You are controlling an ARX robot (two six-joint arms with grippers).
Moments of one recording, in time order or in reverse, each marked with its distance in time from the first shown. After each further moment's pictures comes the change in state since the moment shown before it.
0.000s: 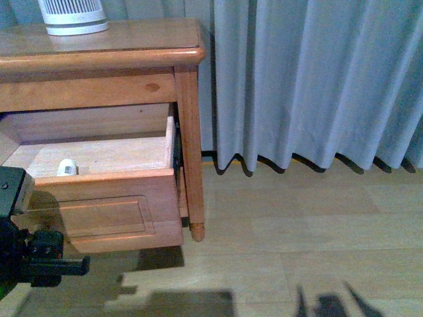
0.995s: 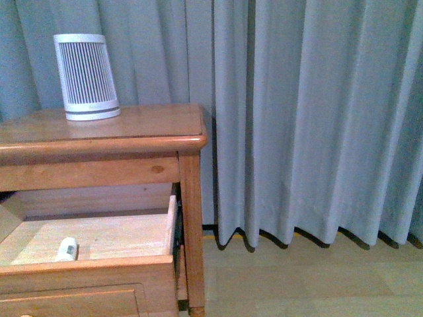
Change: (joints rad) left arm -0.307 -1.657 -0.142 -0.979 -0.473 0.102; right arm 0.000 0.000 0.000 0.000 0.000 0.000
